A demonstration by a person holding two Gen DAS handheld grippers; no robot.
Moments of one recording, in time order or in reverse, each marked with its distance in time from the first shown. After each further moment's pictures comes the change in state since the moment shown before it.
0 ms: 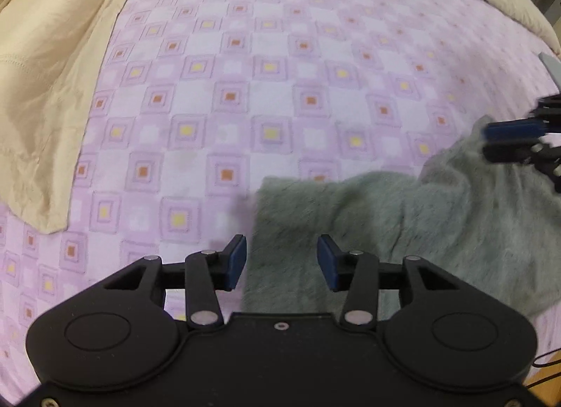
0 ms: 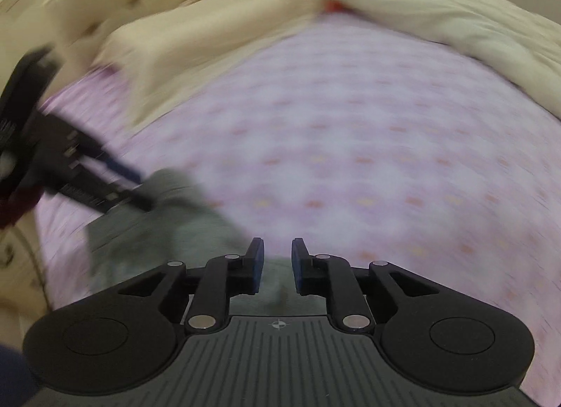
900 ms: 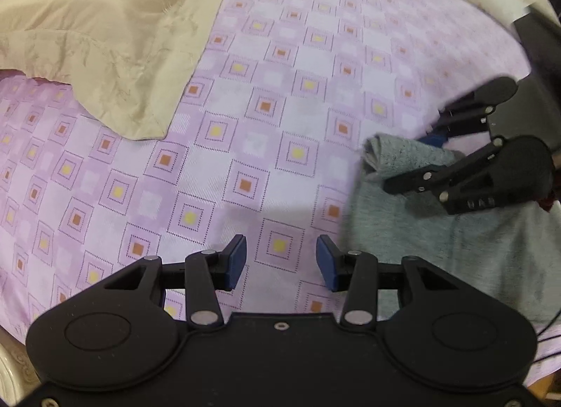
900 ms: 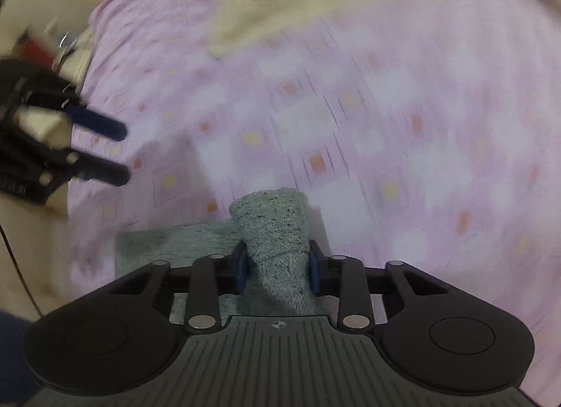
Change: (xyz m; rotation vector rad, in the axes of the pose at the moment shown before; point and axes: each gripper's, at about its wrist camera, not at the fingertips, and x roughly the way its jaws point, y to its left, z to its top) left arm -0.034 0.075 -0.056 -0.251 -0.019 0.019; right arm 0.128 0.094 0.072 -0.374 0.258 0.228
